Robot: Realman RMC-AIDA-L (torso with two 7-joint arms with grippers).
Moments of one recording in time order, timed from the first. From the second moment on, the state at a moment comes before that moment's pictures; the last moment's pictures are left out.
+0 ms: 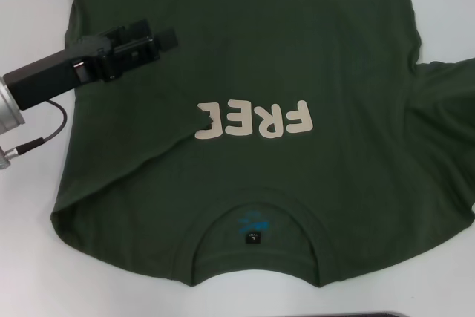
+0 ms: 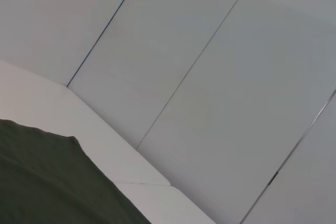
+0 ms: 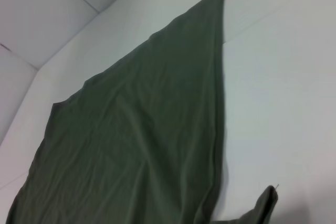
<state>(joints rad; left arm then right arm) -0.47 -2.16 0.52 0.62 1.86 1.60 -1.60 0.35 1.93 -0.26 -0.65 -2.21 -1.42 2.05</state>
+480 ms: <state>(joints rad) -0.47 -2.16 0.52 0.62 1.86 1.60 -1.60 0.33 1.93 -0.24 -0.65 -2.21 -1.41 2.05</state>
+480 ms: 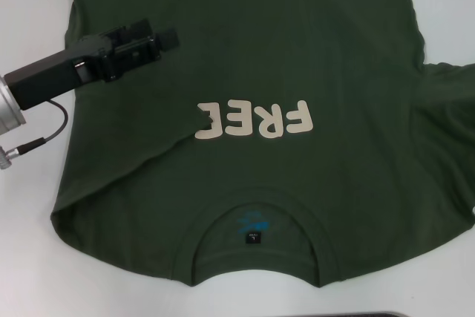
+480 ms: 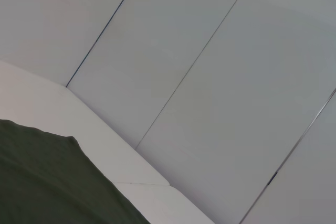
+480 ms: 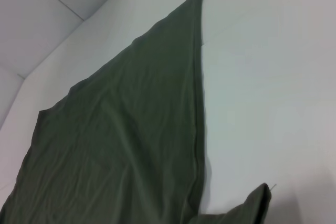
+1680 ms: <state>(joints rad) -0.48 -2.16 0.54 0.61 1.86 1.60 -1.60 0.50 2.01 -0.28 -0.64 -2.20 -1.51 1.98</state>
